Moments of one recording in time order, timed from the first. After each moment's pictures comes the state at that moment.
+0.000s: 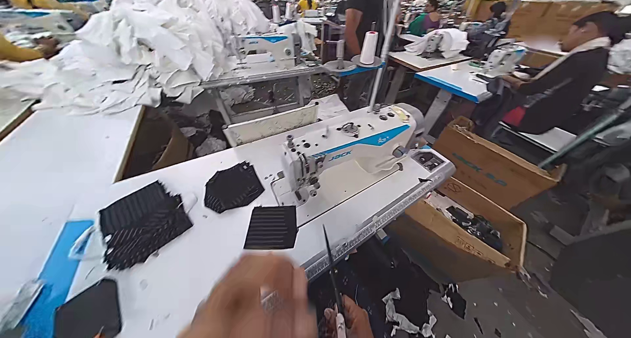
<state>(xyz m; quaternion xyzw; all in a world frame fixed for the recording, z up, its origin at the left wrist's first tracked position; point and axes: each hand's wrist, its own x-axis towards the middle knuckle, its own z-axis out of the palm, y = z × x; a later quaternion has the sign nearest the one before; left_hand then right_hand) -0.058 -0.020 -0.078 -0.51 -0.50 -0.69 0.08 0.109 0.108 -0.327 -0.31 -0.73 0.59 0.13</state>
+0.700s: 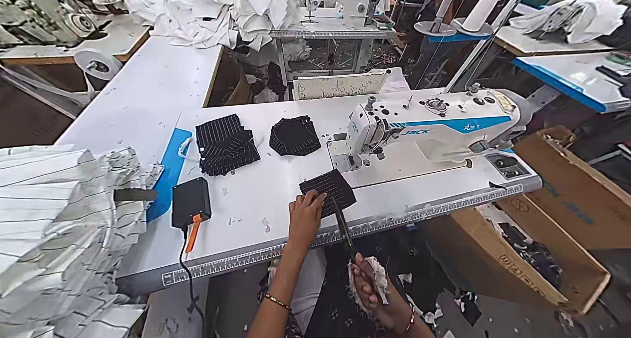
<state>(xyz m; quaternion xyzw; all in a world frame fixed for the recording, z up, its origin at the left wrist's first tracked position) -0.125 -0.017 -0.324 -0.31 -0.88 -0.36 0.08 0.078 0.111 -0.288 -0.22 -0.34 0.90 -0.14</state>
